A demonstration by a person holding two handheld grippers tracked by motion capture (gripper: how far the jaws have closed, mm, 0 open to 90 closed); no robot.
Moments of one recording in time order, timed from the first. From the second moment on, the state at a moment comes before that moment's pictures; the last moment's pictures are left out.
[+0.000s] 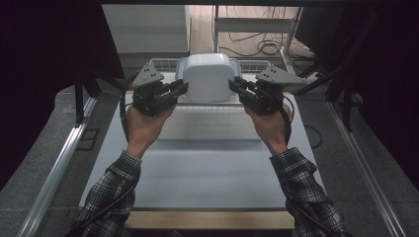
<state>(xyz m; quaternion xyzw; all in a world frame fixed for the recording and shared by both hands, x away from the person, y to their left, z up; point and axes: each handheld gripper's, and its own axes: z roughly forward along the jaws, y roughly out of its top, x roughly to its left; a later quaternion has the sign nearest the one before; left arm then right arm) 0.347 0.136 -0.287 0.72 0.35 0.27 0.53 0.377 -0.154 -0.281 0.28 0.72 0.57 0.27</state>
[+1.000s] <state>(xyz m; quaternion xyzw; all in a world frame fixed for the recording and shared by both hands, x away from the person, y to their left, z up) 0.381 0.132 -0.281 0.71 0.36 0.27 0.53 0.412 -0.148 -0.276 0.30 0.71 0.57 0.29</state>
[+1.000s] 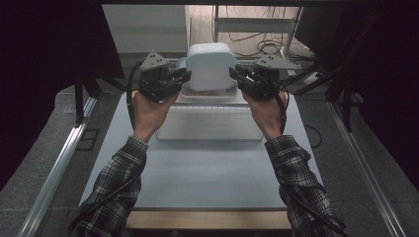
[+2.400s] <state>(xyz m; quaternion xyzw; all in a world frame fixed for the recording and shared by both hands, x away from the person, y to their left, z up) 0.405 0.123 -0.269 0.70 0.38 0.29 0.54 0.434 -0.140 -0.267 0.31 0.70 0.57 0.31</state>
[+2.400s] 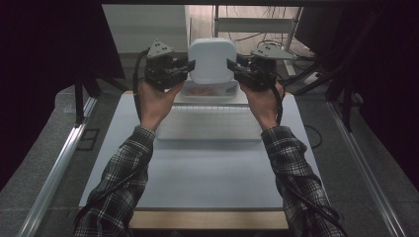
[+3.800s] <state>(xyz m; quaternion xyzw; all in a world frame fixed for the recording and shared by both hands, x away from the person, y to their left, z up) 0.433 0.121 -0.266 0.68 0.40 0.29 0.54 0.459 -0.134 -0.264 0.32 0.70 0.55 0.32</state>
